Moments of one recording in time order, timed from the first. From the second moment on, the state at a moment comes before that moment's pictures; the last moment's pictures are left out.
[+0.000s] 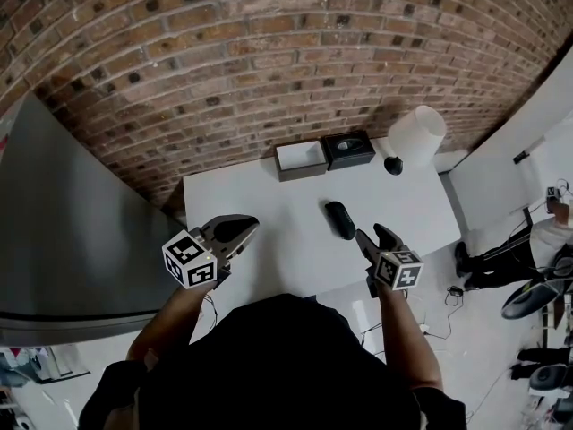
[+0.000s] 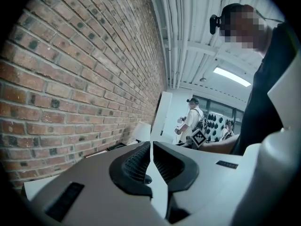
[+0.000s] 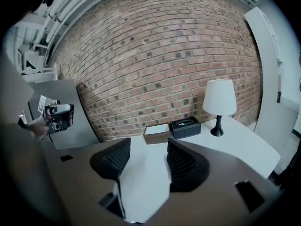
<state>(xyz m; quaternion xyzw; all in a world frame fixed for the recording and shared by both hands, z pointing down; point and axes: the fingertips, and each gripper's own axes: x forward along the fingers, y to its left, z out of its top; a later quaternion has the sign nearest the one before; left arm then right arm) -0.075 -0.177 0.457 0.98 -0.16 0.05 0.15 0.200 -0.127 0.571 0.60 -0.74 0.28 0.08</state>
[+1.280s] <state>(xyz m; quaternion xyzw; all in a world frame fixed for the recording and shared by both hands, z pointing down) -0.086 -0.140 0.454 0.98 -0.13 0.07 0.13 0.155 -0.076 0.534 0.59 -0.76 0.25 0.07</state>
